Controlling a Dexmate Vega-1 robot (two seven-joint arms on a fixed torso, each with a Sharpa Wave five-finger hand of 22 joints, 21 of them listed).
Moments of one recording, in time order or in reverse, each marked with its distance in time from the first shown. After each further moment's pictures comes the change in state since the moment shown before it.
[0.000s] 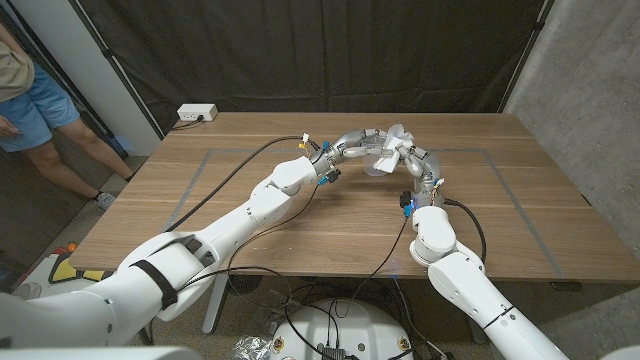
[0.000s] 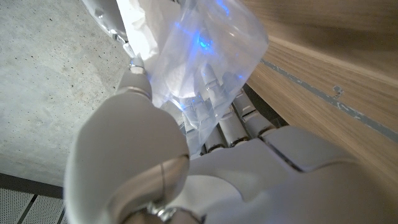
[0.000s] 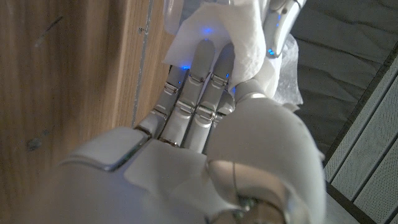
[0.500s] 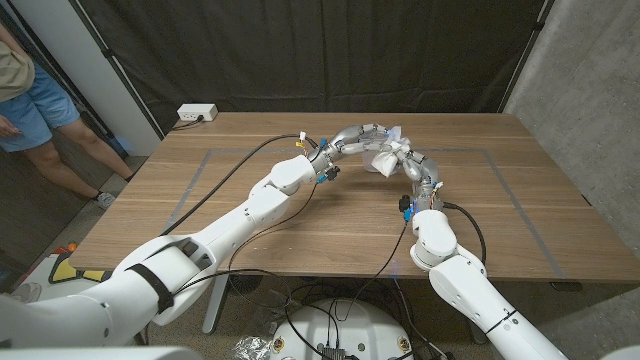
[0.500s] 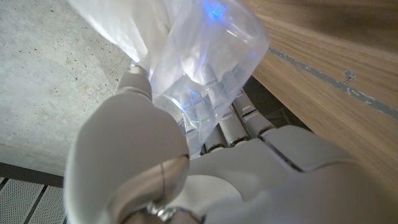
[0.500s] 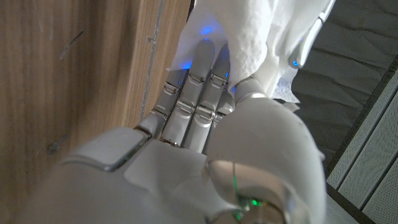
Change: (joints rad) left arm 0.018 0.019 -0.019 -0.050 -0.001 0.000 0.035; left_hand 0.000 0.000 0.000 0.000 0.000 0.000 0.000 0.000 0.000 0.000 0.000 0.000 0.005 0.000 0.000 -0.001 0.000 0.000 0.000 0.005 0.000; right arm -0.017 -0.011 -0.001 -0.012 0.016 -0.017 0.013; right_hand 0.000 0.000 0.000 0.000 0.000 0.002 0.002 -0.006 0.000 0.007 0.008 -0.011 0.003 0.000 0.000 0.000 0.000 -0.005 -0.002 0.022 -0.006
